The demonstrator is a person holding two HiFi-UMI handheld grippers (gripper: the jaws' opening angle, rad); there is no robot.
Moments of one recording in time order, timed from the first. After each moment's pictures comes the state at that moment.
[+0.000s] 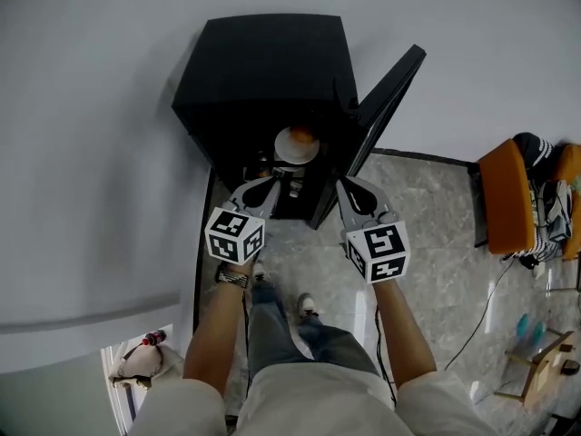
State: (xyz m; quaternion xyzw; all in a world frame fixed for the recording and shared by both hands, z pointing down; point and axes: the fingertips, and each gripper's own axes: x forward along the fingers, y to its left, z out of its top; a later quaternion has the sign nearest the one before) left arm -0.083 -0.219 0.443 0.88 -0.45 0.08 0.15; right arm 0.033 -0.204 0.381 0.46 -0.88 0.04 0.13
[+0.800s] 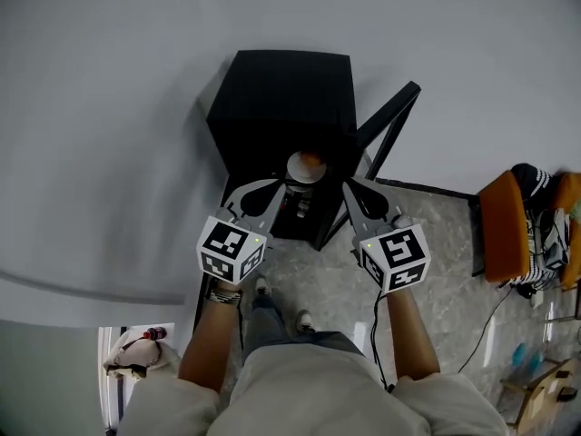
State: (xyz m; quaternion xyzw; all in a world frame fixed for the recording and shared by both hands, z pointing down) left arm -0.075 -0.148 0.279 0.89 -0.46 0.07 0.02; right arm 0.029 -0.151 0.250 0.40 -0.91 -0.02 0.09
